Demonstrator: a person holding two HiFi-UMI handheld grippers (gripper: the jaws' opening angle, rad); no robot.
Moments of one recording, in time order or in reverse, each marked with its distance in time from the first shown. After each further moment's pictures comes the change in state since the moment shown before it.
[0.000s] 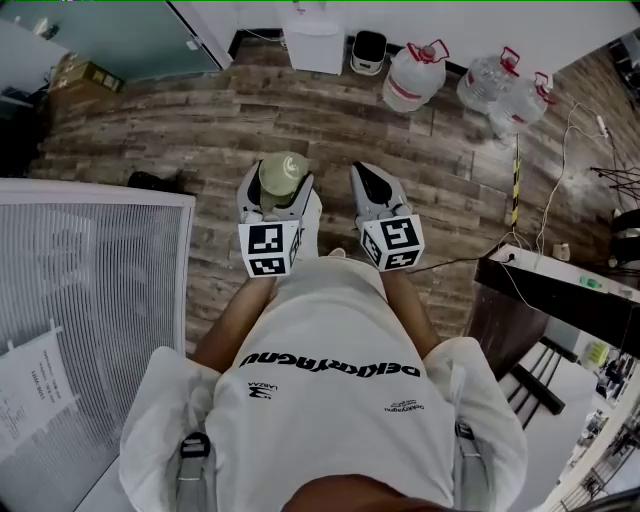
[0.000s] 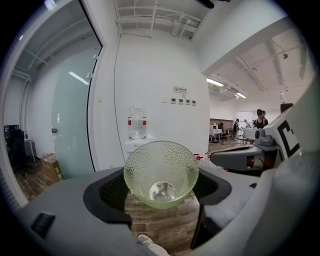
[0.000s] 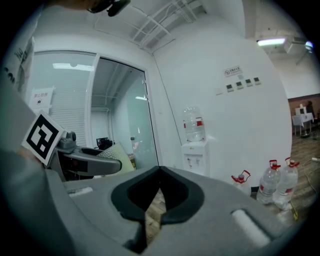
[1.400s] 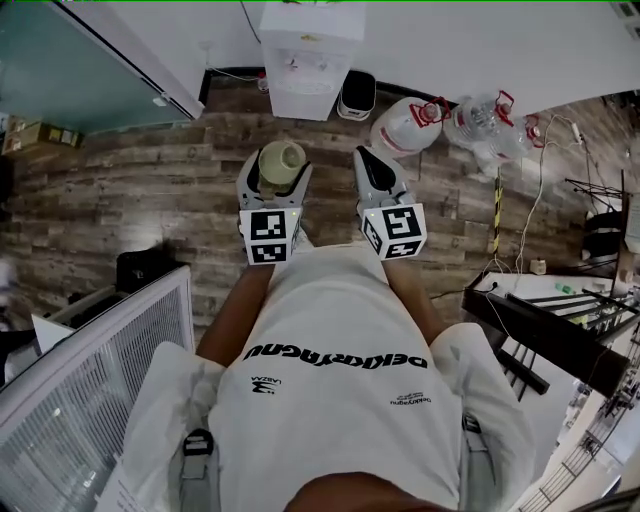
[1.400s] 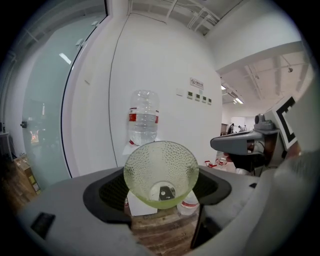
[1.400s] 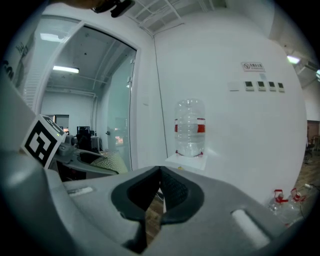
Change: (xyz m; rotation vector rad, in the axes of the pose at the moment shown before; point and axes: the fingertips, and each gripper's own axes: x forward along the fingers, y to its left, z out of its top) left arm 0.375 0.253 0.117 -0.005 0.025 -0.124; right arm 0.414 -0.142 0.141 -0.117 0.035 -0.154
